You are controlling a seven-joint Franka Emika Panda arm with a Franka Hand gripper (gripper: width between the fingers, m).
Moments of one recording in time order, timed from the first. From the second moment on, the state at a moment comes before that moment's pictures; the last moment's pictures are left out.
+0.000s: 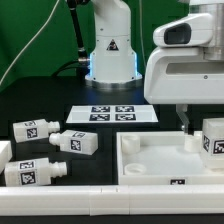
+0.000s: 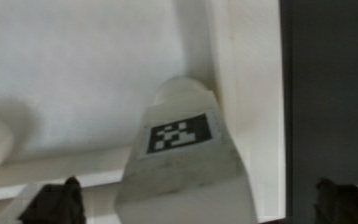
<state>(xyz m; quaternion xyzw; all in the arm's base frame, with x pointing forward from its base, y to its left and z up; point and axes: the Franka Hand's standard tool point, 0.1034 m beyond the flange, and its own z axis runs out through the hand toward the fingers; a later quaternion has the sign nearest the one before) 0.641 0.145 0.084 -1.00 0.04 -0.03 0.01</state>
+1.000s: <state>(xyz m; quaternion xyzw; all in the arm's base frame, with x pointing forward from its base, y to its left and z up) 0.638 0.144 0.084 -0.99 0.09 -0.05 0.01</state>
